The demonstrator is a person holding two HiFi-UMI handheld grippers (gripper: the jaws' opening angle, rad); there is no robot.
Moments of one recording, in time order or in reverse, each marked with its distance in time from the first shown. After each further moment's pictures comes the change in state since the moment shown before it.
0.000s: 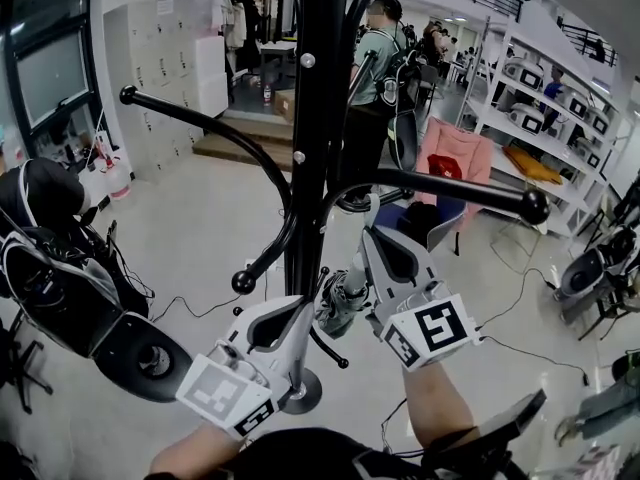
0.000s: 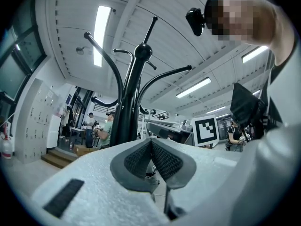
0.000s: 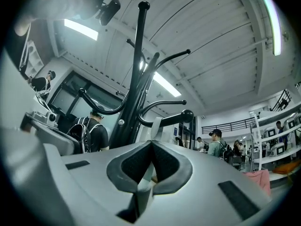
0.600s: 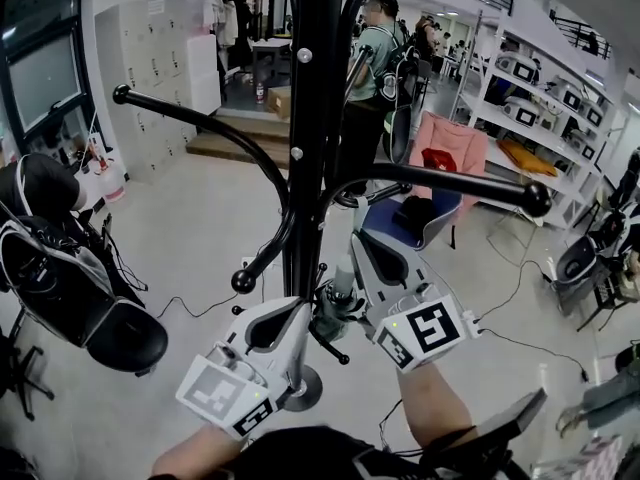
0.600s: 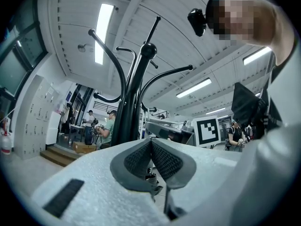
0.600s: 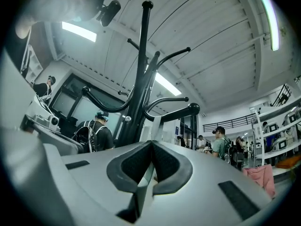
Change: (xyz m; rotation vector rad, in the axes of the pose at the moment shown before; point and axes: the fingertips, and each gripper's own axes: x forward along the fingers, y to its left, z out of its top) left arm -0.007 0.002 -0.007 -0.031 0.010 -0.010; right arm -0.001 0.017 -0.007 0.032 0.001 0.013
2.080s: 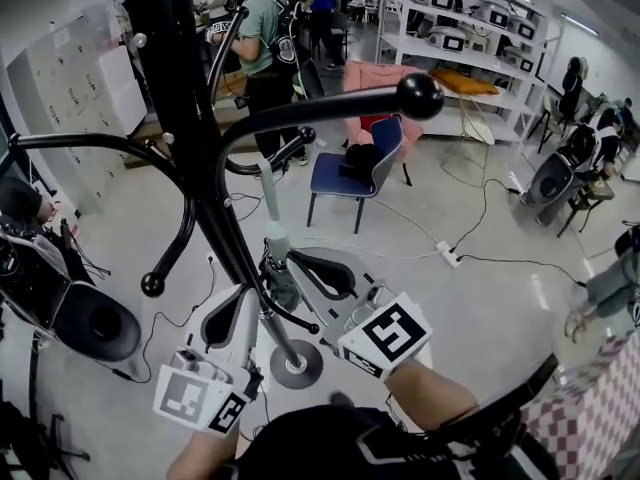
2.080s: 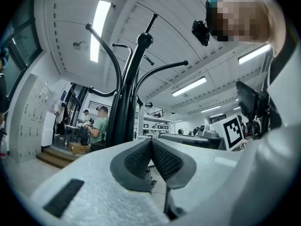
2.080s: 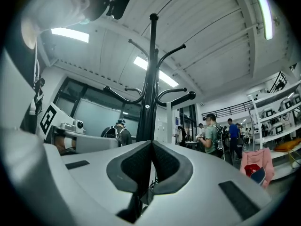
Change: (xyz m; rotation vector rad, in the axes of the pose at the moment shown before) left arm 0.007 0.001 -0.019 0.028 0.014 -0.045; right arm -0.052 0.037 -0.034 0.103 0.094 0.003
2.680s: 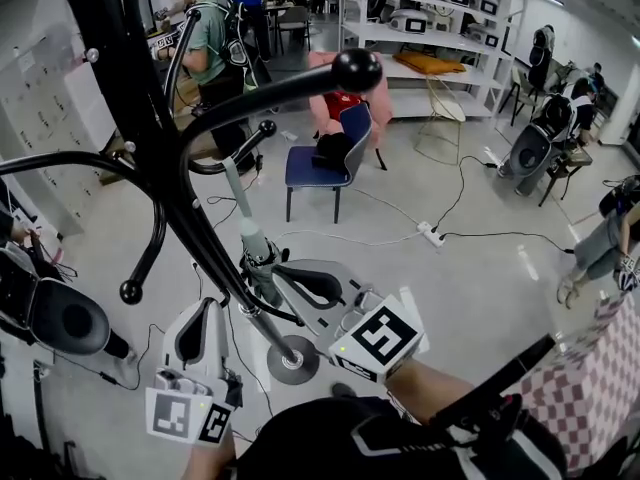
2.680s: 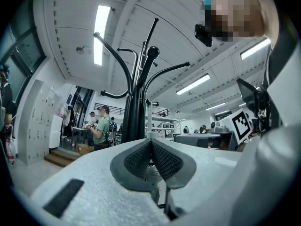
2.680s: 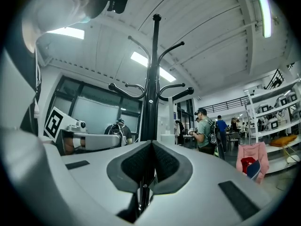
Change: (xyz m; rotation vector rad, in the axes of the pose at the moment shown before) left arm -0.029 0.018 -0.010 0.016 0.009 0.070; right arm -0.022 0.016 -0.015 0.036 0.073 -0.026
